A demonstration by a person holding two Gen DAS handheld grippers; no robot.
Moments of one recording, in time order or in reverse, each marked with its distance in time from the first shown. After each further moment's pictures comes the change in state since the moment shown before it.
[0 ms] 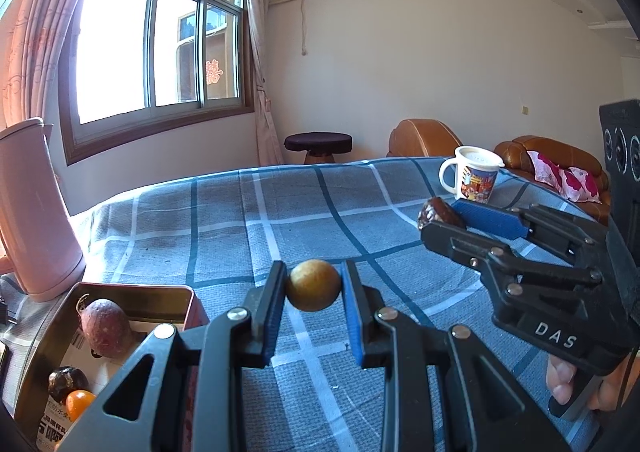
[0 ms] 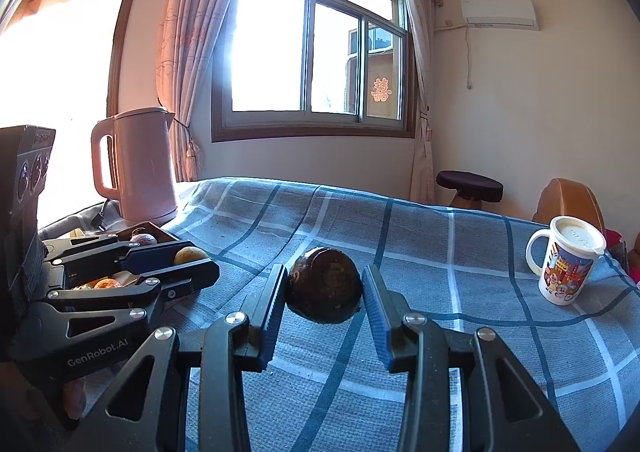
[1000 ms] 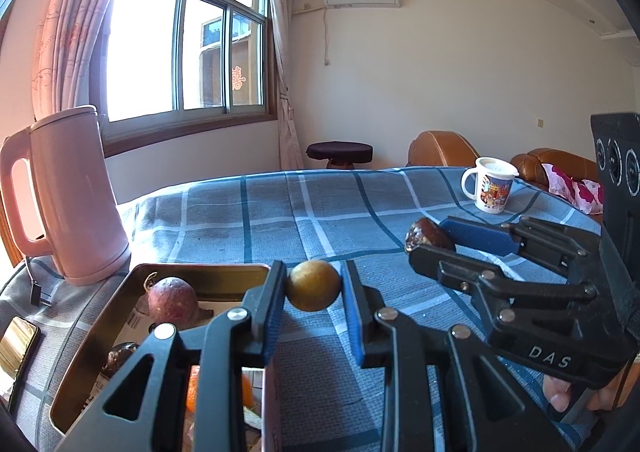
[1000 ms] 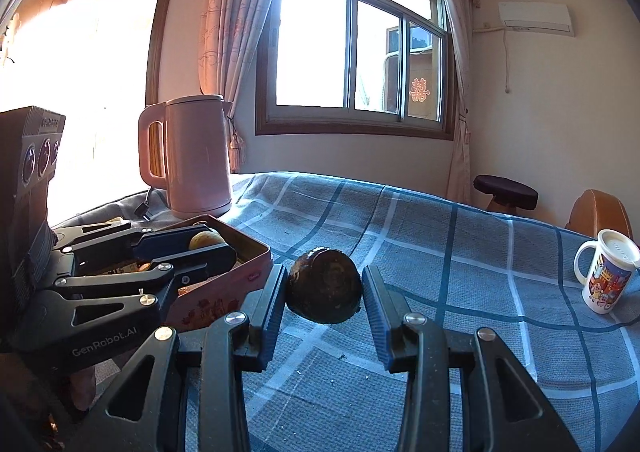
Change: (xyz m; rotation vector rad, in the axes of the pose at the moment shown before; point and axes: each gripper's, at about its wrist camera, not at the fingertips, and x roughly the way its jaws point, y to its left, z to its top) left arm -0.043 0.043 -0.016 -0.036 -0.038 0.064; right arm 0.006 0.062 0.000 -0.048 0.012 0.125
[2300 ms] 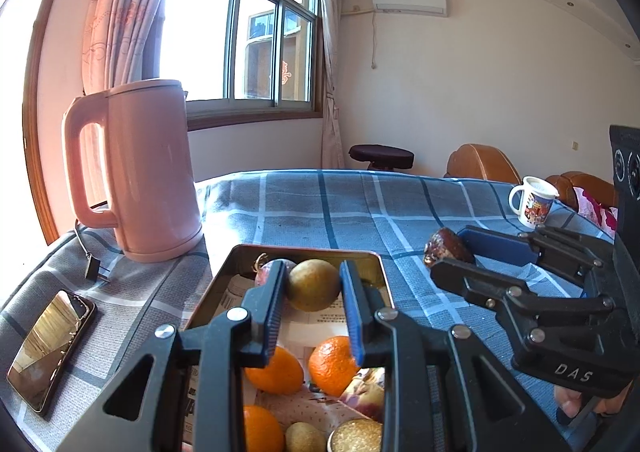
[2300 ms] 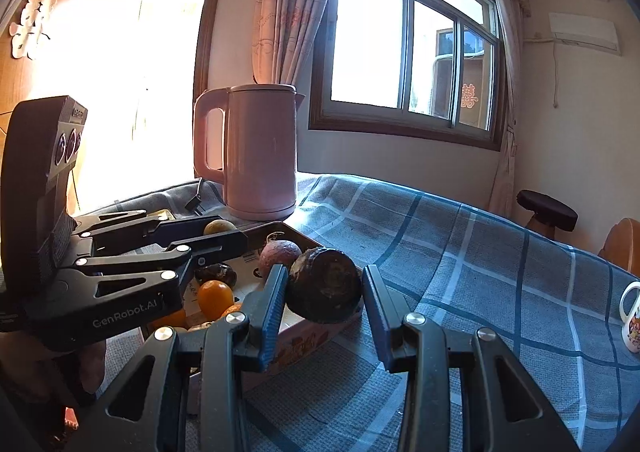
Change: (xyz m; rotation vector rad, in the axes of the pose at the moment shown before) left arm -0.028 0.079 -0.009 -0.098 0.004 0.119; right arm 0.025 0.069 0.019 -0.094 0.016 0.143
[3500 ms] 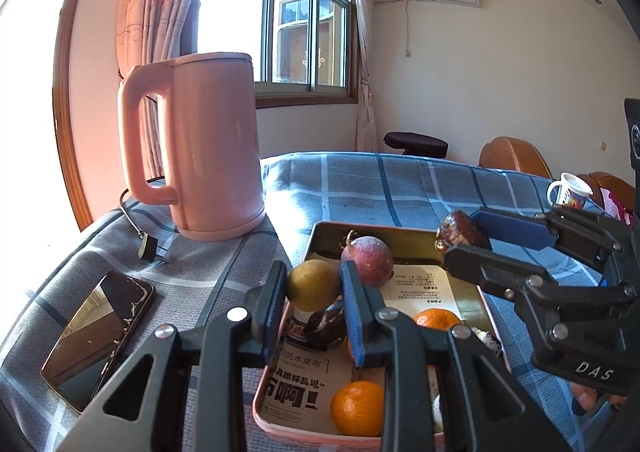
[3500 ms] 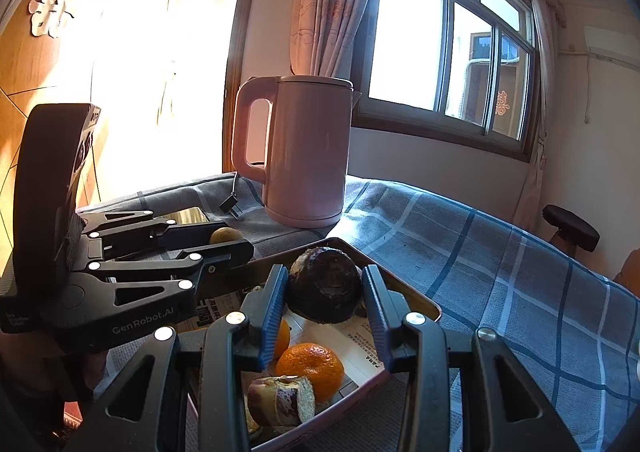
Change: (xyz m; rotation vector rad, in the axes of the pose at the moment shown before) left arm -0.004 0.057 -0.007 -0.032 0.061 0.109; right arm 0.037 0.049 0.022 -0.074 0.025 0.082
